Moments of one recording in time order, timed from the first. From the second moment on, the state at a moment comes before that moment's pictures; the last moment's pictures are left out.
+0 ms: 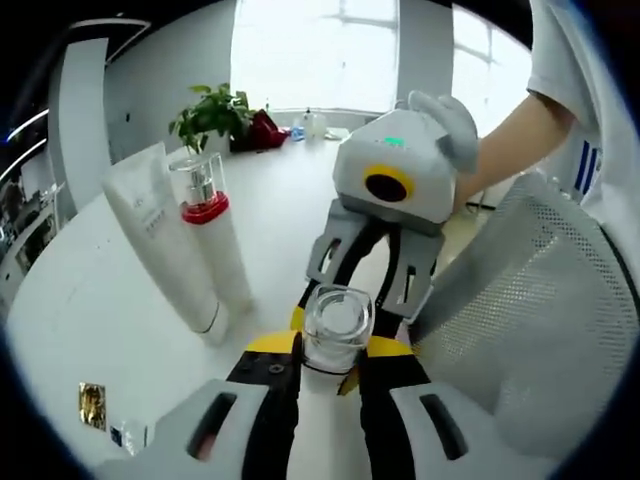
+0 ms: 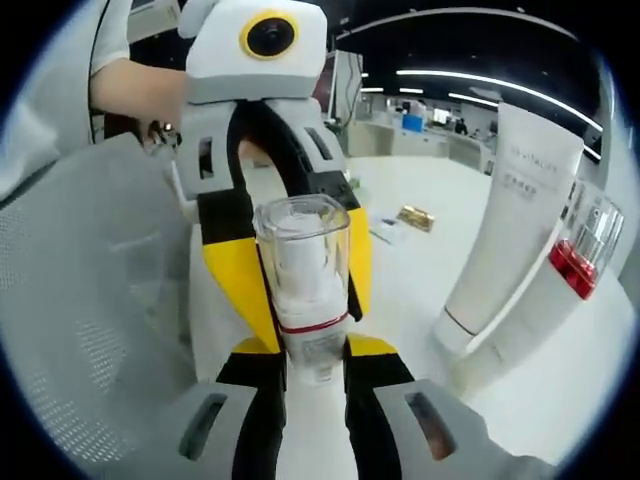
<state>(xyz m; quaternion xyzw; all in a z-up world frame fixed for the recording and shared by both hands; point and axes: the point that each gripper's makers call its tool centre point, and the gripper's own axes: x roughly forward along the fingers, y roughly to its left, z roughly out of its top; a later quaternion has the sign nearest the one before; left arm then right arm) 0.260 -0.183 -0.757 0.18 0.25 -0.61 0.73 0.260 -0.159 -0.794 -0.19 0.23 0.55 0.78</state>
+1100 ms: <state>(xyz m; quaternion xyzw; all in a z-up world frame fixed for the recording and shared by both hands) 0.268 -0.182 -0.774 0.19 0.26 -0.60 0.73 0.260 -0.179 -0.810 -0.19 0.26 0.52 0.79</state>
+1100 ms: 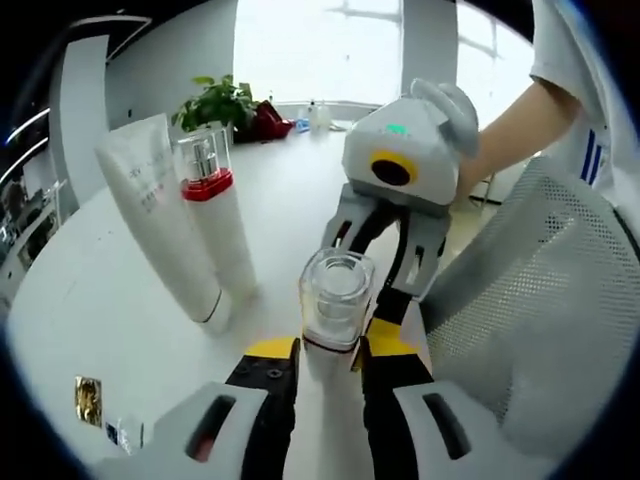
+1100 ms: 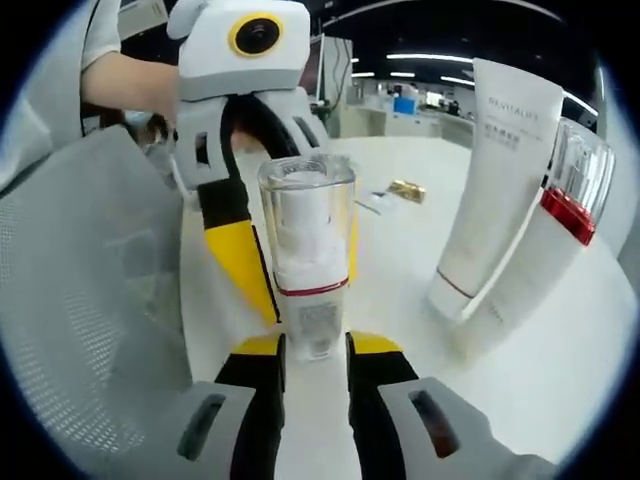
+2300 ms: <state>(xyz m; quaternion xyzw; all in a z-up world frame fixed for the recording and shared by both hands) 0.326 -0.197 -0.780 0.18 0.22 -0.58 0.76 0.266 -0.212 -0.810 -0.17 0.29 0.48 0.81</state>
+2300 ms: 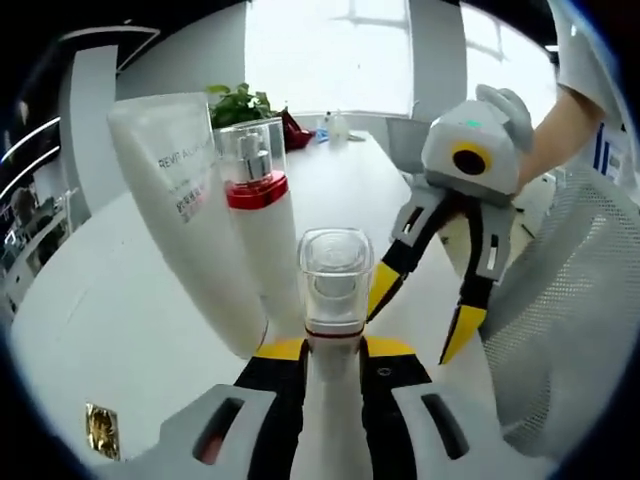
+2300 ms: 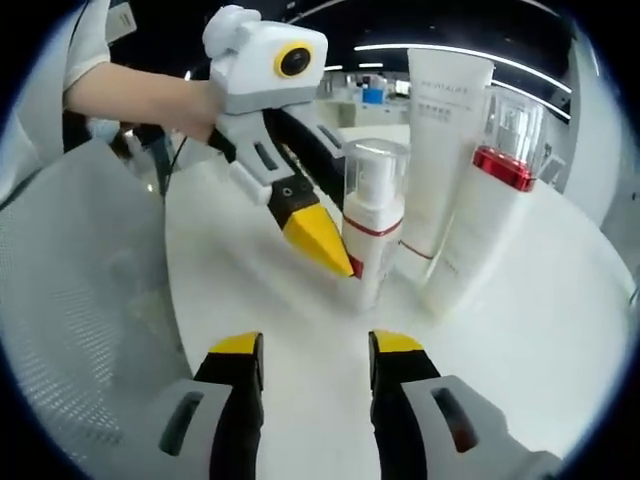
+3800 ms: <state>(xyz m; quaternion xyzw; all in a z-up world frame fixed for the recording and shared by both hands) 0.322 -0.160 -0.763 0.16 0.23 -0.54 0.79 0.265 -0.205 -0.774 -0.12 0.28 0.44 0.85</state>
